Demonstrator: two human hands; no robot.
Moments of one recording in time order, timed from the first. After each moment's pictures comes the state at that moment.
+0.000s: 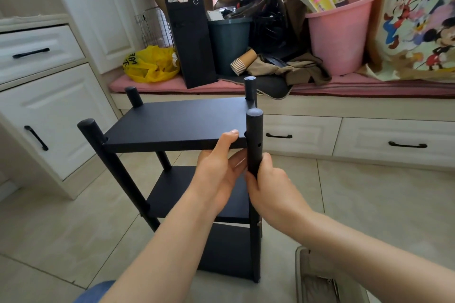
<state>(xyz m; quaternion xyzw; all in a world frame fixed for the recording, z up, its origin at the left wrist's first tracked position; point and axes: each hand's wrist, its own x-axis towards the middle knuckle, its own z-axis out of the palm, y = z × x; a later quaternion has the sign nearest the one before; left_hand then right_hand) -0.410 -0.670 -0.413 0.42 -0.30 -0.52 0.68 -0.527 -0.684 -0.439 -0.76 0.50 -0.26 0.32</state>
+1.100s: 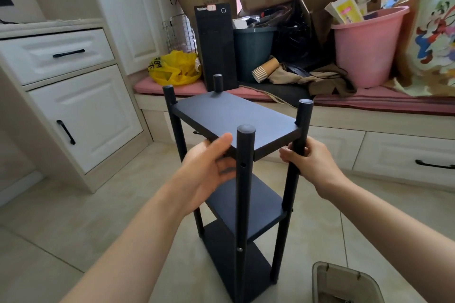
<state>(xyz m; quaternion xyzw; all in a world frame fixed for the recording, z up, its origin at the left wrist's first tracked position) -0.338 -0.638 -0.388 0.44 -0.40 -0.55 0.59 -0.533 -0.772 -0.438 -0.65 0.47 -0.40 0.45</state>
